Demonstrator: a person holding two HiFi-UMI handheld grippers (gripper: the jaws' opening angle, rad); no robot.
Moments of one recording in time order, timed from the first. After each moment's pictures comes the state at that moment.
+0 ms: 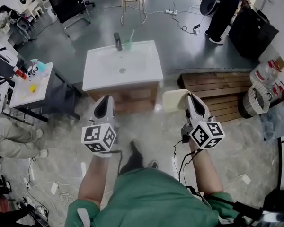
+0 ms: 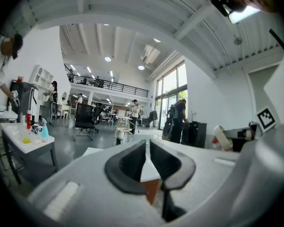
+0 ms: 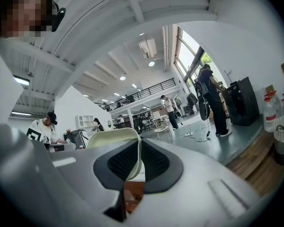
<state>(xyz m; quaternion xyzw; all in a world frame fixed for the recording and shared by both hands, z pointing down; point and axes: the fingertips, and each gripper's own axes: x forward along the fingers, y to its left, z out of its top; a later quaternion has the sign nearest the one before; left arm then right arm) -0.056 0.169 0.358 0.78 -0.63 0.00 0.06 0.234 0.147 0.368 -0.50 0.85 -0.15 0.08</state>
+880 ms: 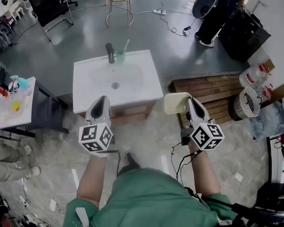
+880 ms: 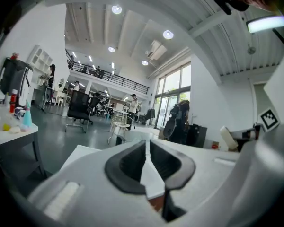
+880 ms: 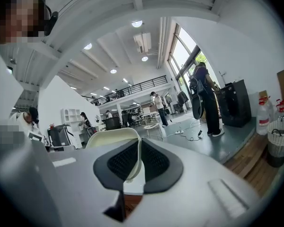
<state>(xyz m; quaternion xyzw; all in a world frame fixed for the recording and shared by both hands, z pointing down) -0.154 -0.035 0.398 0.79 -0.60 -0.02 0.12 0.163 -0.023 0.381 -0.56 0.81 -0.17 0.05</state>
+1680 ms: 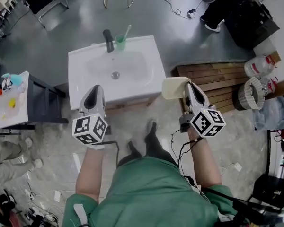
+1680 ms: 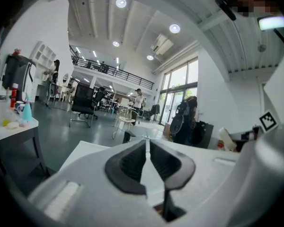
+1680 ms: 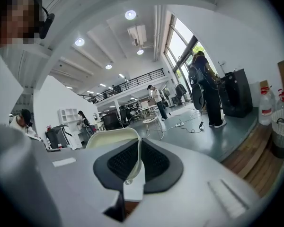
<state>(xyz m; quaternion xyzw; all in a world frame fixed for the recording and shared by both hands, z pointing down) -0.193 -0.125 0.442 0.78 -0.61 -0.01 0.15 0.132 -0.130 0.429 -0.55 0.81 -0.21 0.03</state>
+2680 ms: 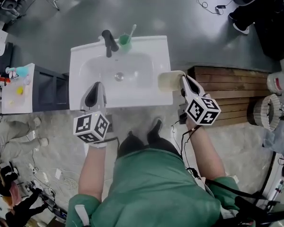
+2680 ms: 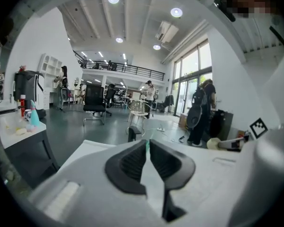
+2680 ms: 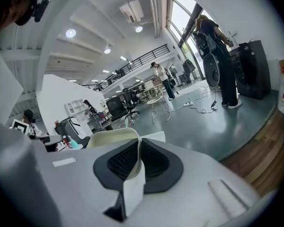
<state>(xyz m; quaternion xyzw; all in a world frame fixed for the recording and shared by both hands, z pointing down) -0.147 -0.259 0.479 0.71 -0.68 0.06 0.16 0.152 -0.333 0.546 -0.47 0.83 -0.30 -0.04</state>
